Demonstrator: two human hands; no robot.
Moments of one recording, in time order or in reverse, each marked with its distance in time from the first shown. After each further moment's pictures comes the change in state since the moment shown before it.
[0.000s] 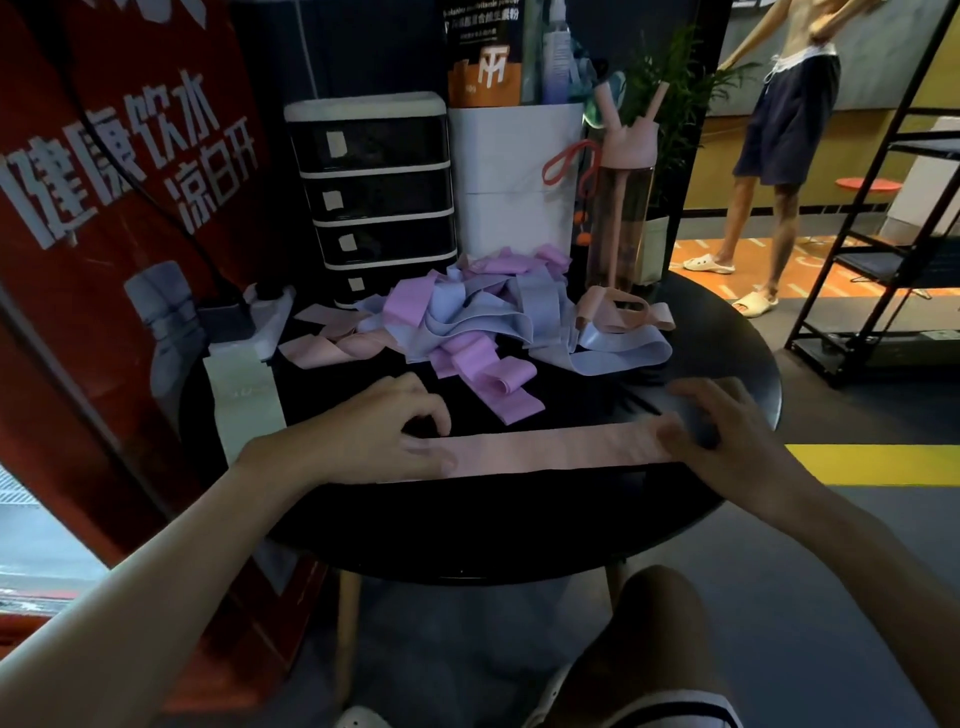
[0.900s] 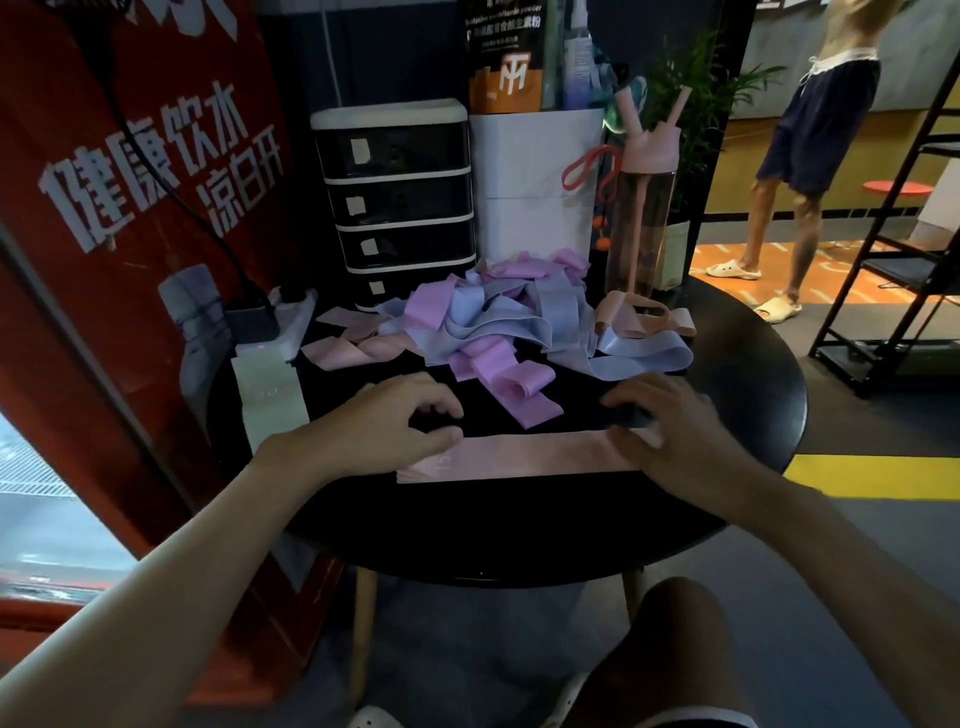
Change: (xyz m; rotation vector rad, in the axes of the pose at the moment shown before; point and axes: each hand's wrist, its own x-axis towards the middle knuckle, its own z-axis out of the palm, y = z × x) left_hand 0.002 -0.014 0.001 -0.094 0.194 0.033; right_hand 0.018 -0.054 0.020 -0.121 -0.106 -0.234
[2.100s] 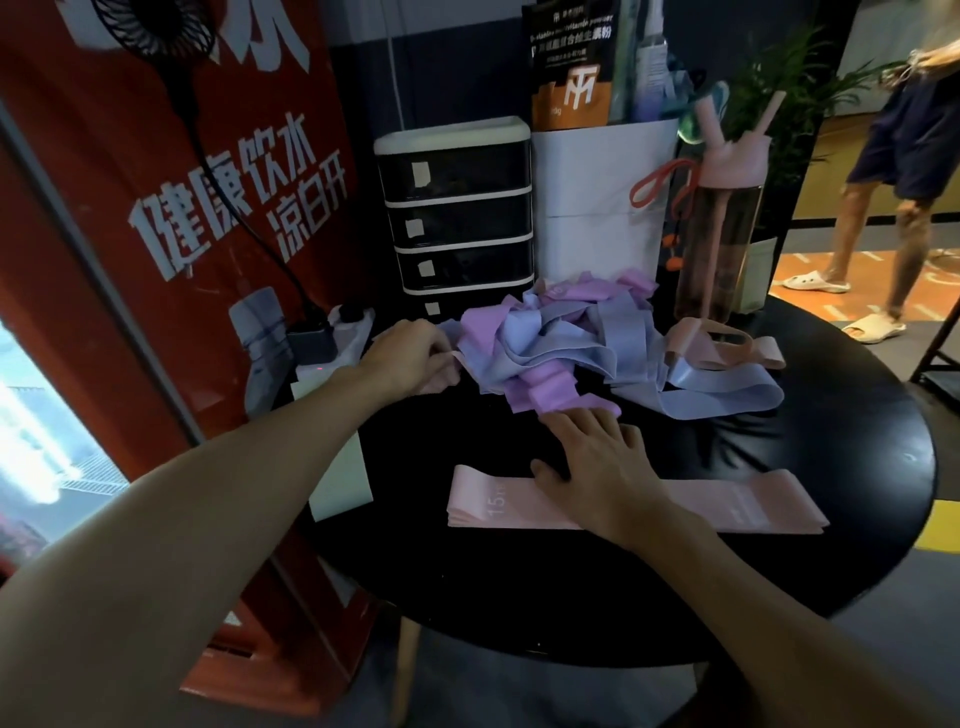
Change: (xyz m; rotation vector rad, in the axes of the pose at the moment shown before) left_hand 0.081 -0.071 -0.054 0.268 0.168 -0.247; right_hand 0.065 -0.068 0.085 -0.106 -0.038 -0.075
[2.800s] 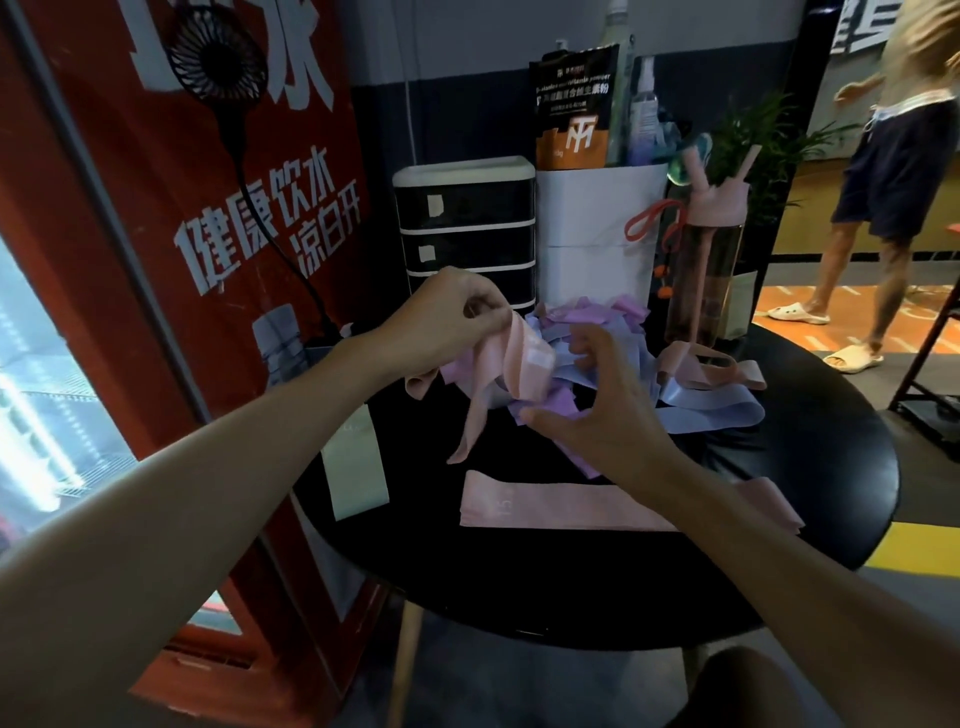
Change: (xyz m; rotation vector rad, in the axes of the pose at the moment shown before) left_hand -0.040 0.080 -0.080 -0.398 0.143 0.253; right_hand 0.013 -0.023 -0.061 0.622 0.291 0.019
